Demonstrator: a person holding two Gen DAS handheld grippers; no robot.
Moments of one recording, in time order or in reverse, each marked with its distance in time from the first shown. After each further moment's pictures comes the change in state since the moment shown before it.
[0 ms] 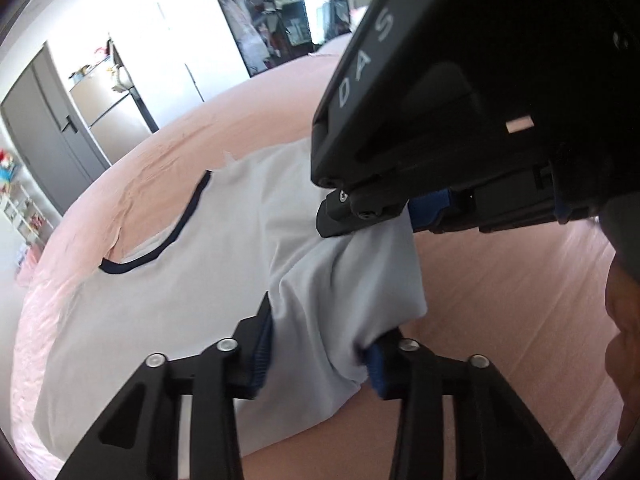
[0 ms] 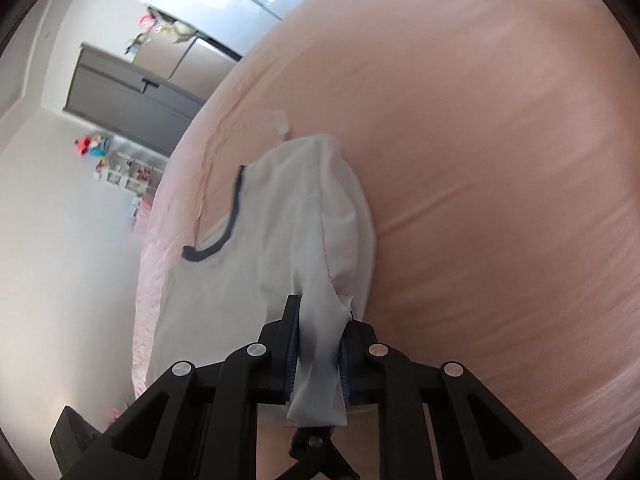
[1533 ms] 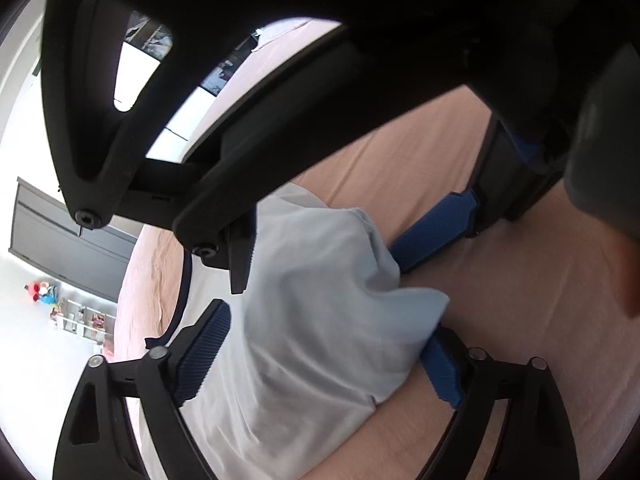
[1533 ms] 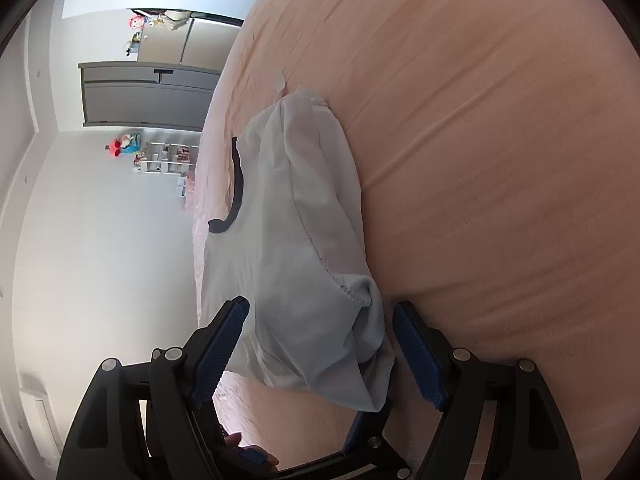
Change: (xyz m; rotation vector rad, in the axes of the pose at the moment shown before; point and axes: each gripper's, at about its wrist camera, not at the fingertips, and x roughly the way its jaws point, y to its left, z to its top) left arm 0.049 -0.057 0.033 0.472 0.109 0.212; right arm 0.017 -0.072 -0.009 0.203 0.231 0.275
